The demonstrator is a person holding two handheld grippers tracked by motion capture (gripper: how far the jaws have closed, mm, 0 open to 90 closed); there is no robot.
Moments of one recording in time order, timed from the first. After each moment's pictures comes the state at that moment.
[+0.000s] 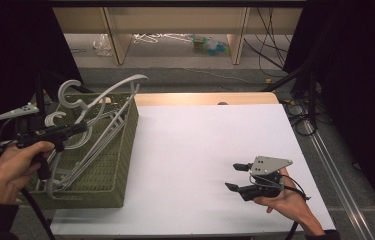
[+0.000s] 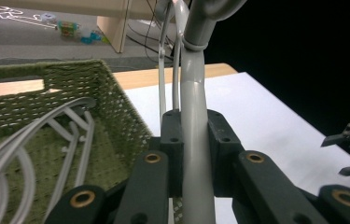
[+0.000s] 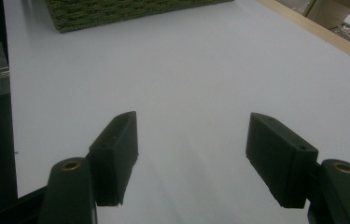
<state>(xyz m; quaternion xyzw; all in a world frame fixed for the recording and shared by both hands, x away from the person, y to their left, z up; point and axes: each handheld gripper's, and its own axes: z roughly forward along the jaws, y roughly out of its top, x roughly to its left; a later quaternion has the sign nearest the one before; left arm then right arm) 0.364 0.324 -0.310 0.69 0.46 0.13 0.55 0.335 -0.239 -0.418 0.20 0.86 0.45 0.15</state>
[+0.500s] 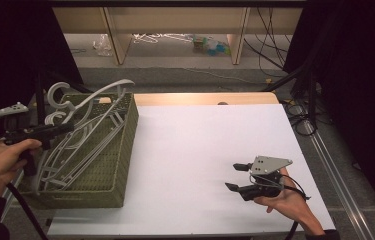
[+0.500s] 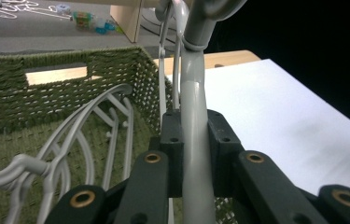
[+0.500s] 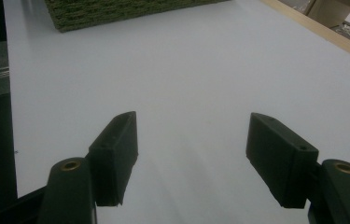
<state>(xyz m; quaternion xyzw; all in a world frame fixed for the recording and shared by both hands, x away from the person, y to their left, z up) 0.382 0.367 -0.326 0.70 0.47 0.13 0.52 0.336 -0.239 -0.419 0.20 0.86 0.45 0.15</state>
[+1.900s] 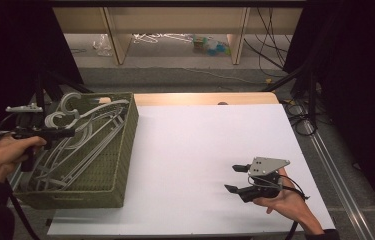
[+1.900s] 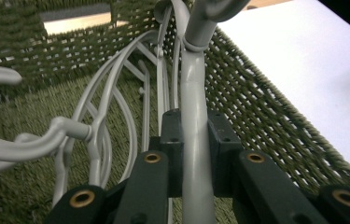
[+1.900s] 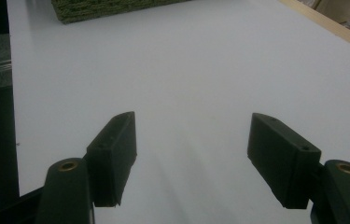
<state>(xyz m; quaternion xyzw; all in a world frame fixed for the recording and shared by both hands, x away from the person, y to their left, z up) 0.420 0.381 -0.357 0.75 0.49 0.11 0.43 0.337 -0.238 -0.422 0.19 0.87 0.44 0.14</state>
